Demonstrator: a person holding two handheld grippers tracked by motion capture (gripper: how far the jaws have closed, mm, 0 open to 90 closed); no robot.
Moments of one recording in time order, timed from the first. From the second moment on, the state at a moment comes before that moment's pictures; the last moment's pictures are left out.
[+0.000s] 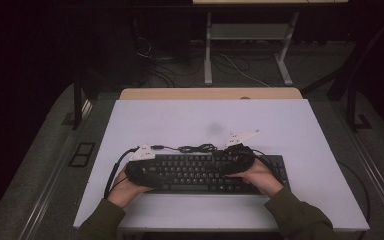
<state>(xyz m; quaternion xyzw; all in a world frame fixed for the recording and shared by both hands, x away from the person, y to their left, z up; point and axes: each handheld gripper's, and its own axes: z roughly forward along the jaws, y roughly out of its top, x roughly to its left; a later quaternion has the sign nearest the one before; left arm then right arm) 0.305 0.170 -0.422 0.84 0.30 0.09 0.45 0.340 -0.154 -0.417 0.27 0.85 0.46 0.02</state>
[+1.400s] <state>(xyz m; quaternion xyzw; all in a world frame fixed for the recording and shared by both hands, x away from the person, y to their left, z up) 0.312 0.171 -0.433 0.86 0.29 0.06 0.41 0.340 -0.152 -0.418 0.26 0.85 0.46 0.03</state>
